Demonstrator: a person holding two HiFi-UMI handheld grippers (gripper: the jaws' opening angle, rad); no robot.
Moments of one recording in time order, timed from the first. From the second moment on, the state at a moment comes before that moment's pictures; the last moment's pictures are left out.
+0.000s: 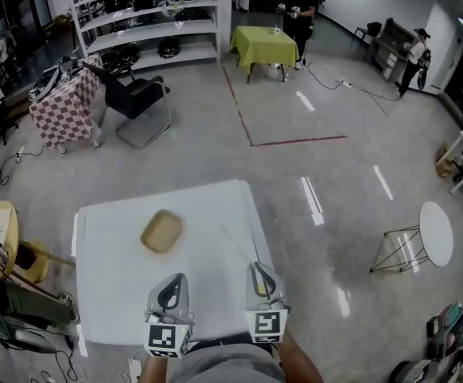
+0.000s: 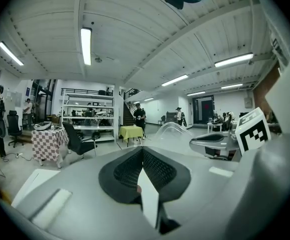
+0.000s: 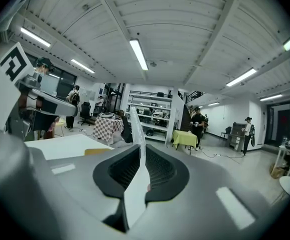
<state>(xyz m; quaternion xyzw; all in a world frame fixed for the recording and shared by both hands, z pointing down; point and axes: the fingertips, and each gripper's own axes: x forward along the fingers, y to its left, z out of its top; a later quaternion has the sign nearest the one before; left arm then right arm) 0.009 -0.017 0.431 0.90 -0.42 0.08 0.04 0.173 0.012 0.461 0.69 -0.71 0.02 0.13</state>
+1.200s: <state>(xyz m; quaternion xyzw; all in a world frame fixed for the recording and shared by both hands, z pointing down) 0.017 -0.026 0.437 0.90 -0.41 0.09 0.05 0.171 -0.003 0.455 0.68 -0.72 0.02 0.12</state>
